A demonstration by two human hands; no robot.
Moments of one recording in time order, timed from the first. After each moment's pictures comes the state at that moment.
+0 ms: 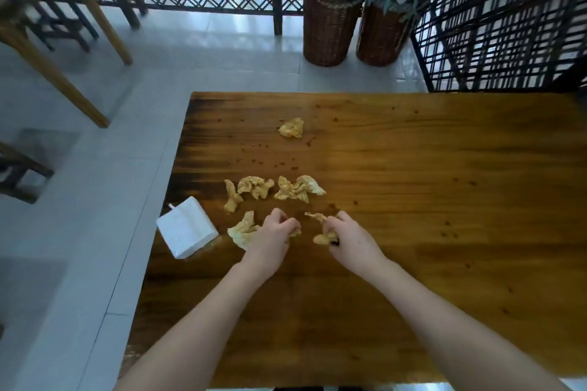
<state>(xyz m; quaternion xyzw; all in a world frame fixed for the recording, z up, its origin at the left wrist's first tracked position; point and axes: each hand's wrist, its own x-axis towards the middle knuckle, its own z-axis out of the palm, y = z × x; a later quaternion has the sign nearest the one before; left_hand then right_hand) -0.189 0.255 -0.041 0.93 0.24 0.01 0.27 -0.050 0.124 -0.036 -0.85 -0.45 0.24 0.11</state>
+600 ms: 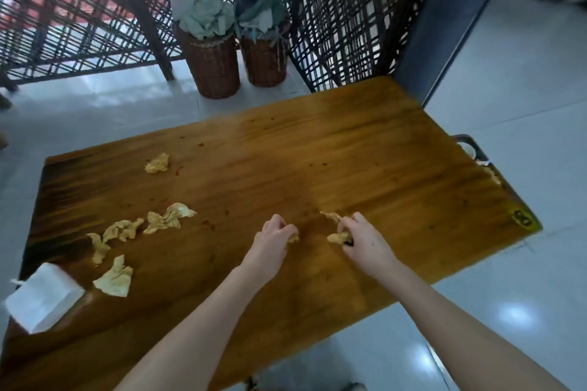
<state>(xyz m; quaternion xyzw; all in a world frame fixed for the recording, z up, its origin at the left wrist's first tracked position) -0.046 0.056 -0.010 0.96 0.04 -0.06 0.25 0.052 -0.146 -0.002 -0.94 -0.26 0.15 0.17</state>
